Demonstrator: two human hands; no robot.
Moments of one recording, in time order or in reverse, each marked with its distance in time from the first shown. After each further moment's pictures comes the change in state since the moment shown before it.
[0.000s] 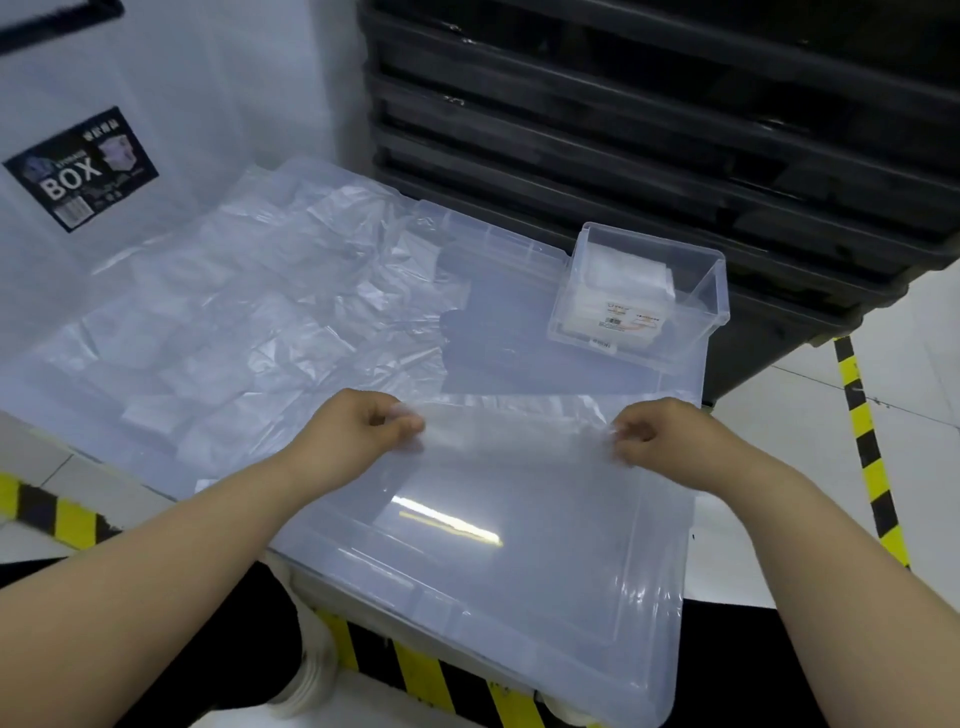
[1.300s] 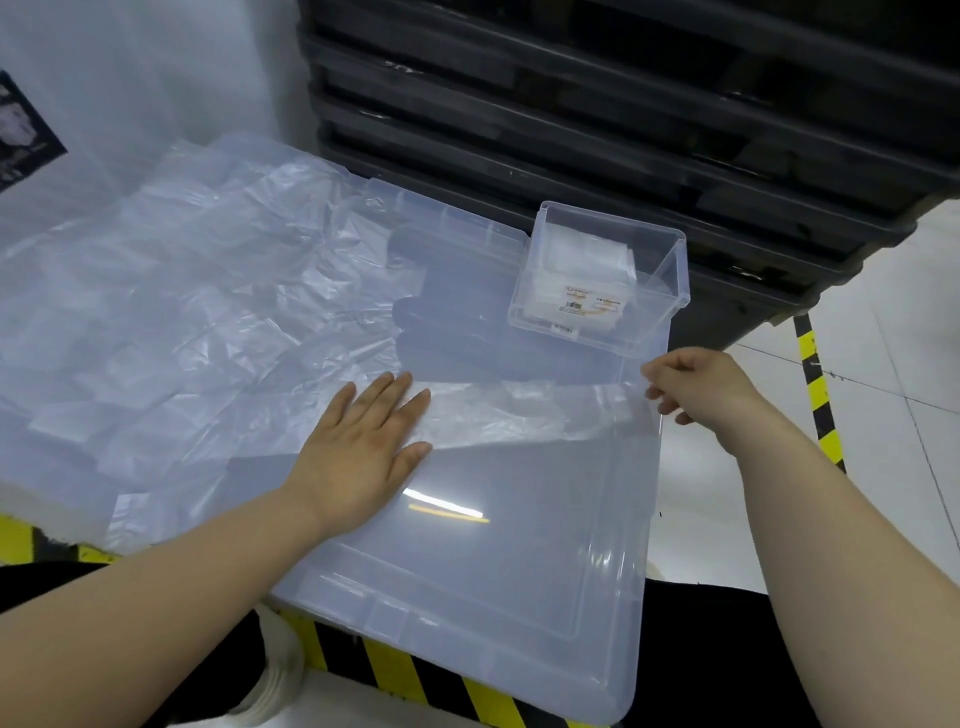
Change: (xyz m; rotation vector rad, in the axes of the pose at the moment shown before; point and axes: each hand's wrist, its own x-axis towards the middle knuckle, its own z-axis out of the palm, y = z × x) left_hand 0.008 -0.013 0.048 1.003 0.076 0.511; right_hand 0.018 0.038 -0.026 0.564 0.284 0.326
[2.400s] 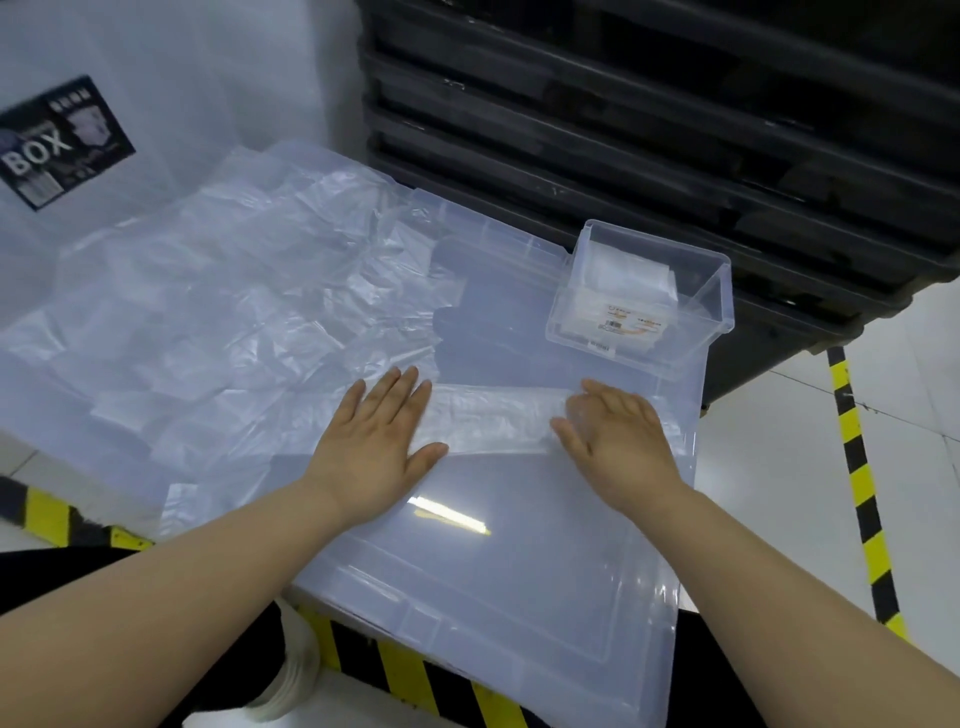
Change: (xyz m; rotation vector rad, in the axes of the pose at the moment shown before) left_hand -0.002 -0.012 -0.011 -0.171 -0.211 -0.218; right_hand -0.023 -0.004 0.080 -0.764 -0.088 -0.543
